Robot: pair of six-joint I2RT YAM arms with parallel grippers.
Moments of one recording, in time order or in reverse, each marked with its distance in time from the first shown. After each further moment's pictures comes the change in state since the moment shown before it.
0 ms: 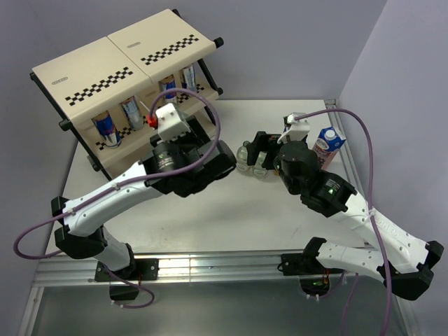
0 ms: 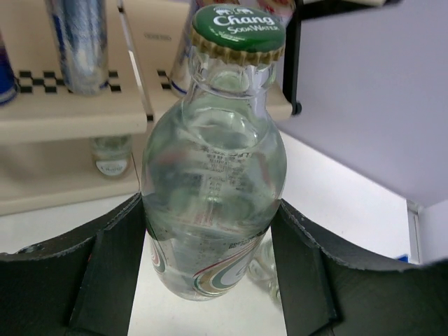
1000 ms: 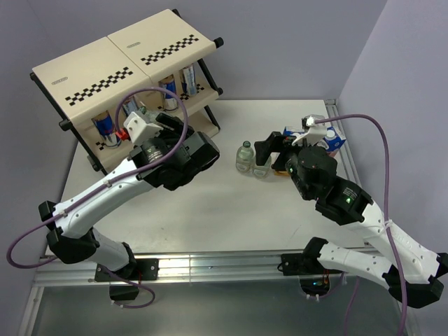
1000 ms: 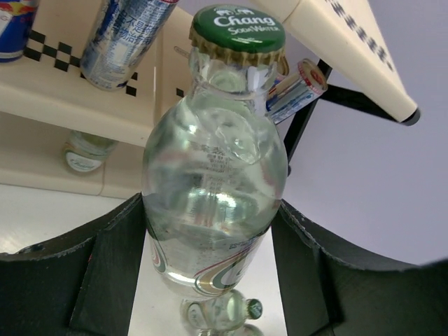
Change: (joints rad) left arm 0.150 -0.078 -0.117 -0.013 -0.004 -0.411; right arm 0.000 -0.100 0.009 -0.012 -0.001 0.032
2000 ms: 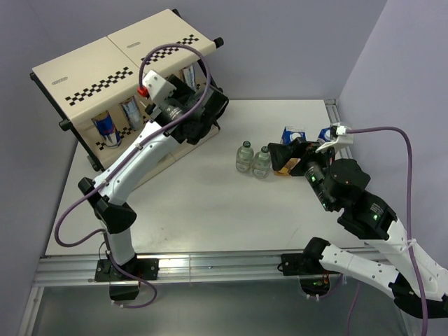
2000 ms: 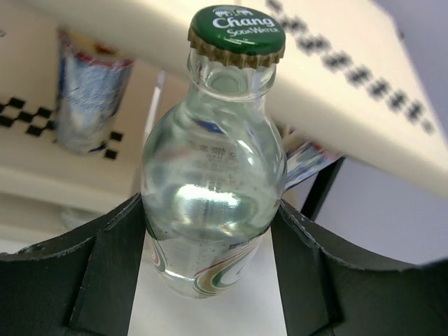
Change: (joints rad) left arm 0.221 0.321 0.354 0.106 0.002 0.303; right arm 0.000 -0.143 -0.009 -0.019 -0.035 0.013
